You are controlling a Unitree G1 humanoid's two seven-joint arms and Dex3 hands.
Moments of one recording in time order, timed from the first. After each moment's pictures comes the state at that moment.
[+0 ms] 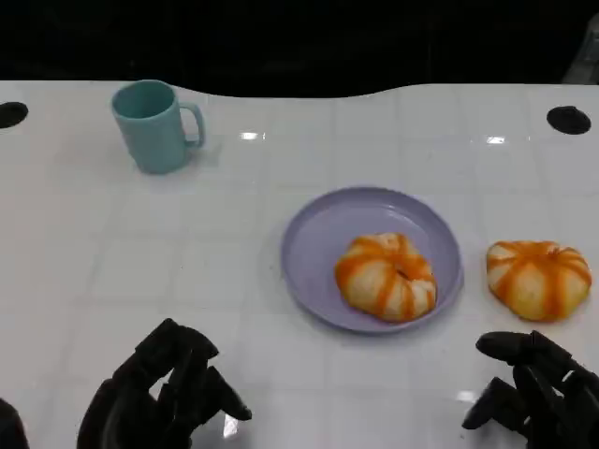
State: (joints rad) left arm 0.31 -0.06 0.07 -0.19 -0.56 0.21 -0.36; right arm 0.21 0.00 -0.15 0.13 0.47 0.02 0.56
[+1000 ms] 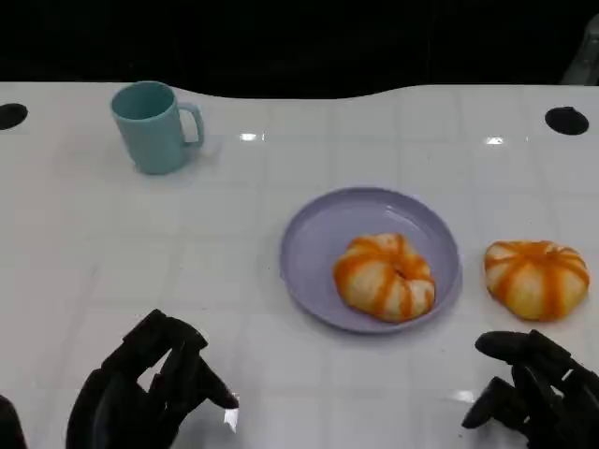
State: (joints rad) left arm 0.26 -0.04 0.09 -0.11 -0.53 0.14 -0.38; right arm 0.20 0.00 -0.15 0.14 0.46 0.01 0.56
